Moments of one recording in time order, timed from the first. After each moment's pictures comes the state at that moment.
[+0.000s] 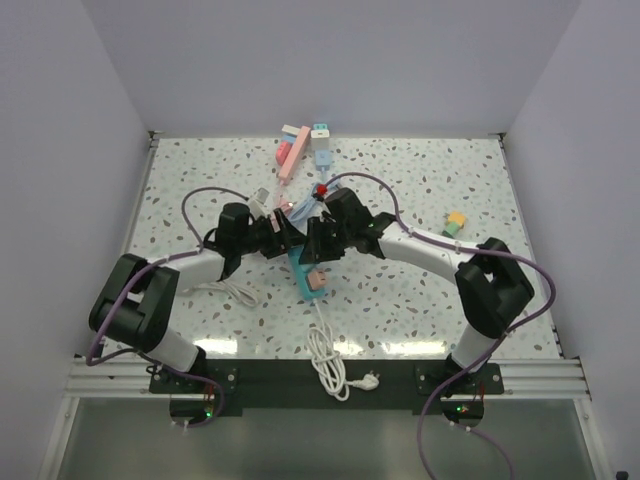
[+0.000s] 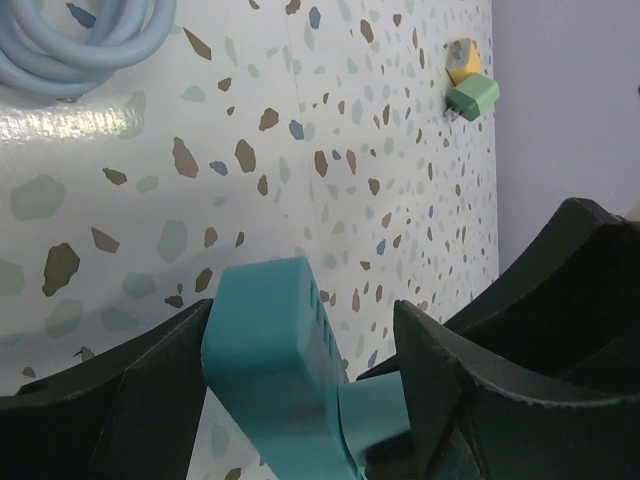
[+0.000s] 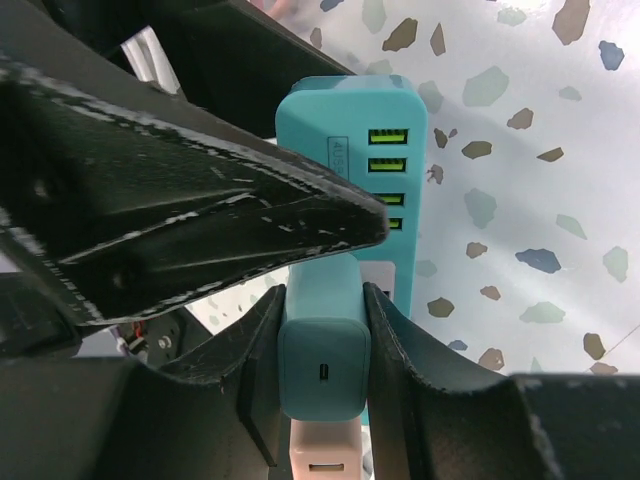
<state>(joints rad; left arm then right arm) -0.34 1.53 0.64 0.39 0.53 -0.80 0.76 1.72 1.19 -0.29 -0.29 0.63</state>
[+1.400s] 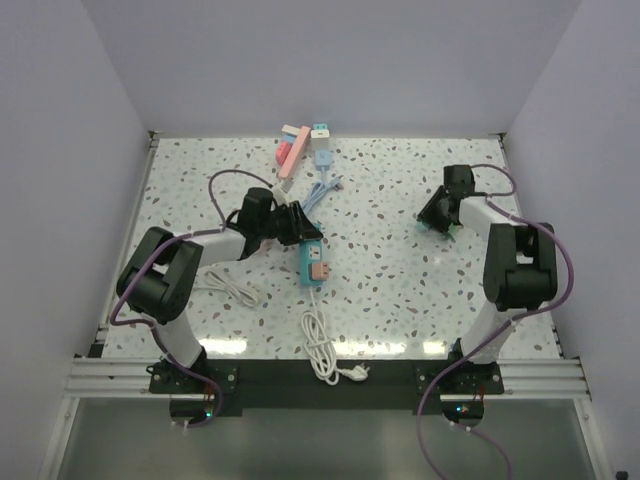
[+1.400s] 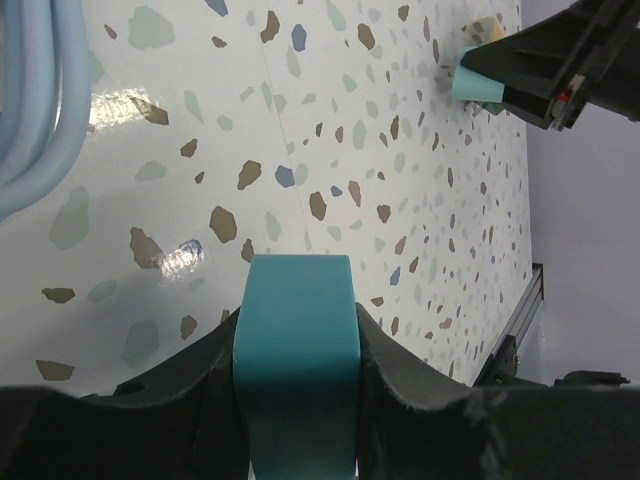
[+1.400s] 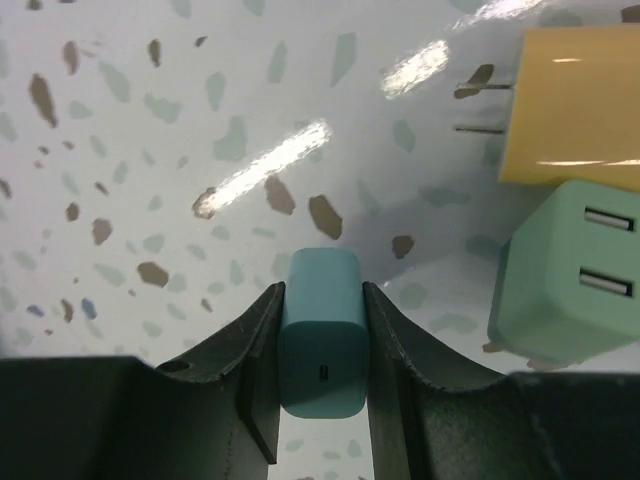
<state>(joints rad) -0.42 1.76 0.86 0.31 0.50 -0.73 0.02 1.75 1.10 -0.31 -0.01 0.68</state>
